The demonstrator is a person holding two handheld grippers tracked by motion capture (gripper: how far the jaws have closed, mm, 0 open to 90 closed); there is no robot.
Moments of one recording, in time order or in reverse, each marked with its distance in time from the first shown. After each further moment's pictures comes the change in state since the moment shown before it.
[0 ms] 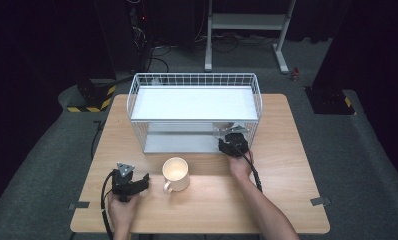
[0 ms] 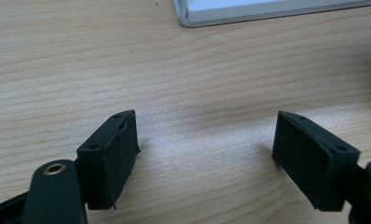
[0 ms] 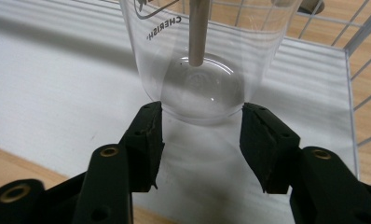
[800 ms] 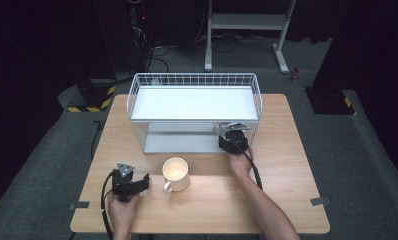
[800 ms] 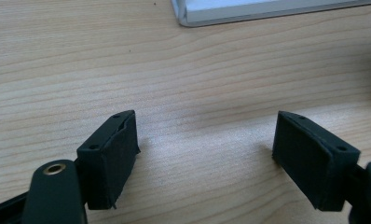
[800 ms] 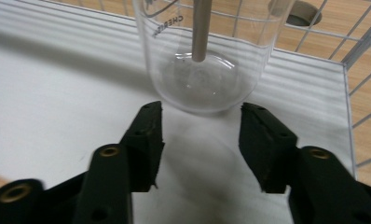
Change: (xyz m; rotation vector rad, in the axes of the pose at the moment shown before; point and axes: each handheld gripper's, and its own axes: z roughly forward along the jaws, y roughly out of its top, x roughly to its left) left arm 0.000 0.000 0.000 -0.001 -0.002 0.004; right arm -0.004 0.005 0.004 -0.016 0.016 0.021
